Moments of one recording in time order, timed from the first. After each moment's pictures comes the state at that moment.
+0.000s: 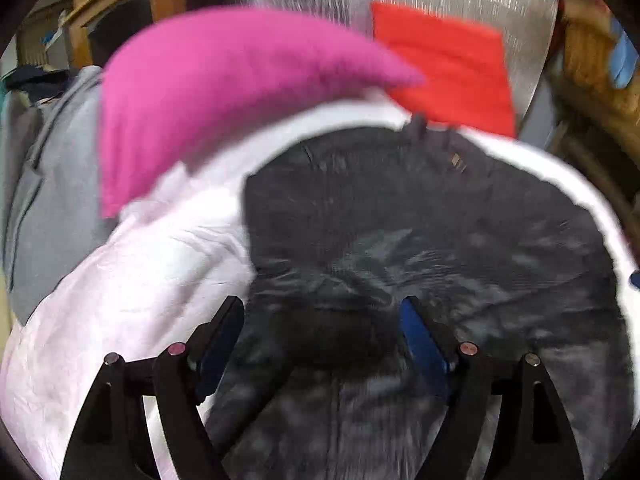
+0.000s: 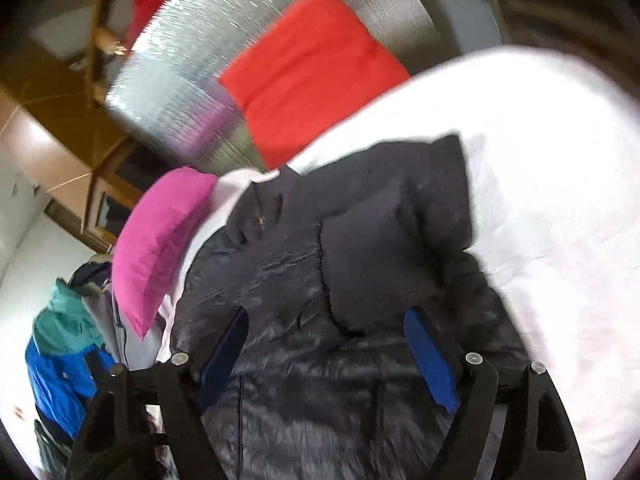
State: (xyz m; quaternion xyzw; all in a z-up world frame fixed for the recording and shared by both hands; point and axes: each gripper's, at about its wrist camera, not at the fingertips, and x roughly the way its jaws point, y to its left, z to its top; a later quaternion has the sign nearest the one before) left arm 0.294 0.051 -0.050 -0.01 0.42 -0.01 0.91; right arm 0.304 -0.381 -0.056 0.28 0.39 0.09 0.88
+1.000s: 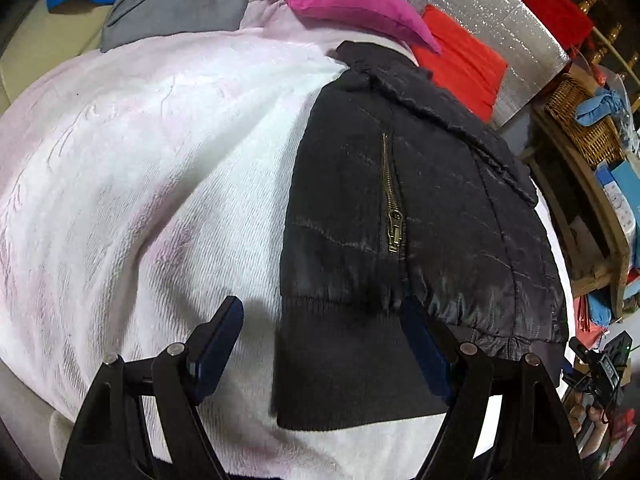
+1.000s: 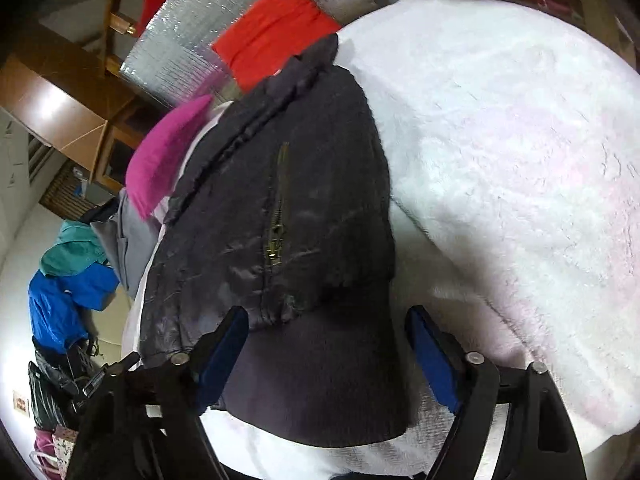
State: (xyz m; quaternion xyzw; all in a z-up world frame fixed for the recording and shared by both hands) left arm -0.003 0.137 -0.105 -0.20 0.47 -0.04 0.86; right arm 0.021 -0.388 -0.134 0.30 0.44 0.08 0.84
